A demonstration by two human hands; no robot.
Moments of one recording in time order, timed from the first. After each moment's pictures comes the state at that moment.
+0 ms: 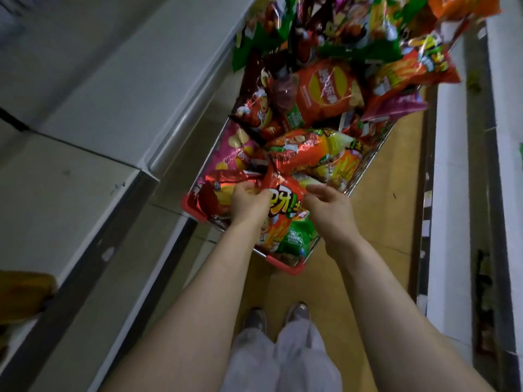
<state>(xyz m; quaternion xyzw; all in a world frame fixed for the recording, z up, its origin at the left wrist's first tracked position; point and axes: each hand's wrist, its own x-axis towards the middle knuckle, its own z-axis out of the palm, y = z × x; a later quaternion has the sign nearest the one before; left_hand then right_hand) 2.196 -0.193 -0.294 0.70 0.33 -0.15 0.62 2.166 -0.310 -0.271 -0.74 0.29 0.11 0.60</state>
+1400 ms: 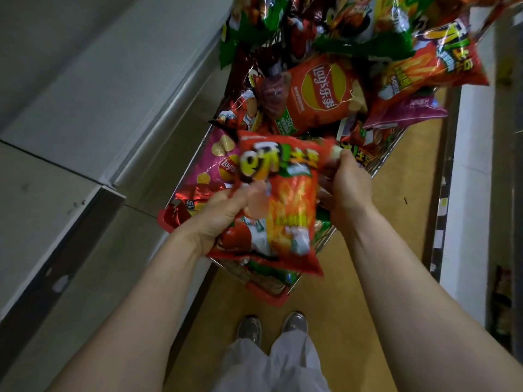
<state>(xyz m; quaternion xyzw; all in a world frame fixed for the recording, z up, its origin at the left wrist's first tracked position) 2.232 -0.176 -0.297 0.66 0.17 -0.30 0.67 2.268 -0.367 -0.291 -0.57 0.36 0.05 0.74</state>
